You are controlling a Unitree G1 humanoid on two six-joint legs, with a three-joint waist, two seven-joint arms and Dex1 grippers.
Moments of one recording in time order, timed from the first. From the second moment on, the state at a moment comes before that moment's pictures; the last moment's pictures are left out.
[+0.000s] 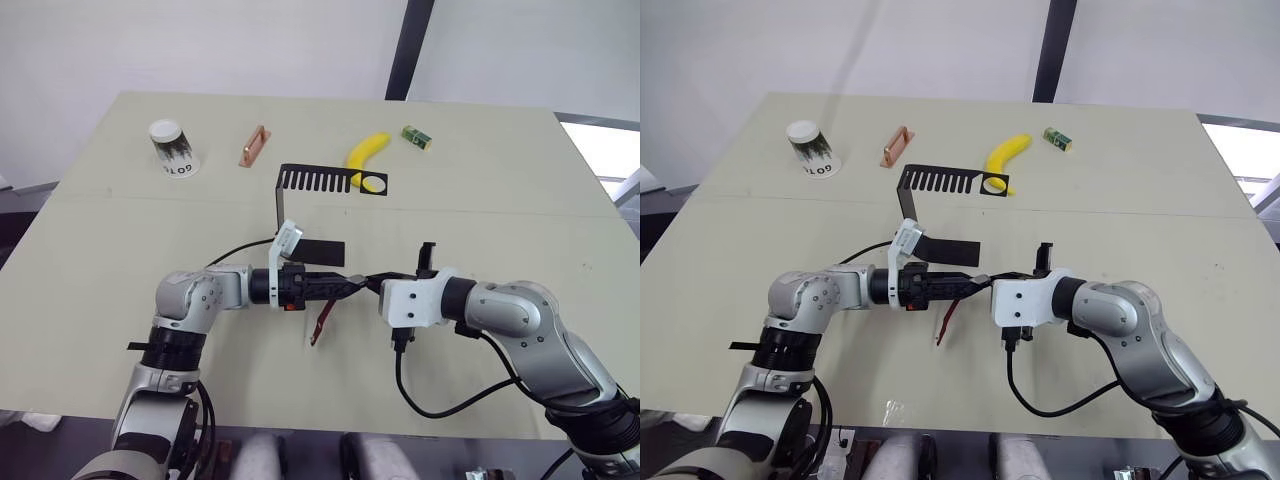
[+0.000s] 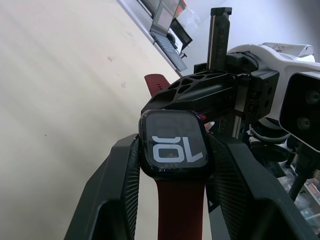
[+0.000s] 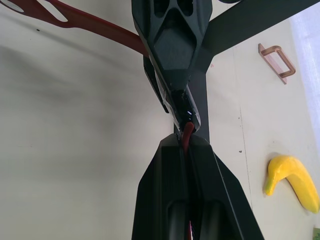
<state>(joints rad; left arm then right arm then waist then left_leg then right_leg) -0.63 0.31 -0.03 0.05 -0.68 1.13 -0.91 -0.35 -0.74 0.27 -0.55 -0.24 0.26 0.88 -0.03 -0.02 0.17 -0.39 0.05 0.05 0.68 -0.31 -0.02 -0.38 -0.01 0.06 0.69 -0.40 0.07</state>
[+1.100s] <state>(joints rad) -0.63 0.29 -0.01 0.05 -0.69 1.15 -0.89 -0.37 -0.74 0.27 -0.54 -0.25 0.28 0.88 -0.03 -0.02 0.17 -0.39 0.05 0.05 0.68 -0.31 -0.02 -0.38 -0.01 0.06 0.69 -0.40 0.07</state>
